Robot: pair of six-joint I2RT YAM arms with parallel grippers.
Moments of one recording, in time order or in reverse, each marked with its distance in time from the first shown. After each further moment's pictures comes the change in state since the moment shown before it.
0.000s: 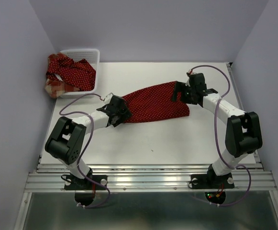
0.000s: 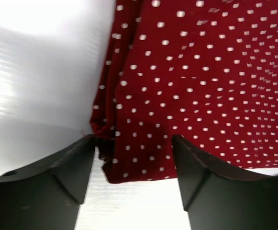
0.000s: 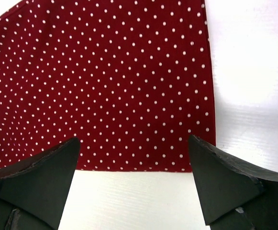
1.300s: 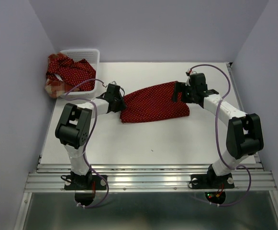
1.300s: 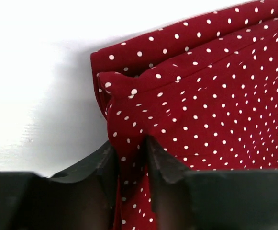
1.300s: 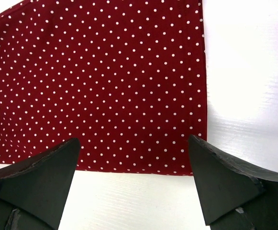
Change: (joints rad) left arm 0.112 0.217 0.229 0.059 0.116 0.295; right arm 0.000 -0.035 -0.030 0.027 0.005 -0.077
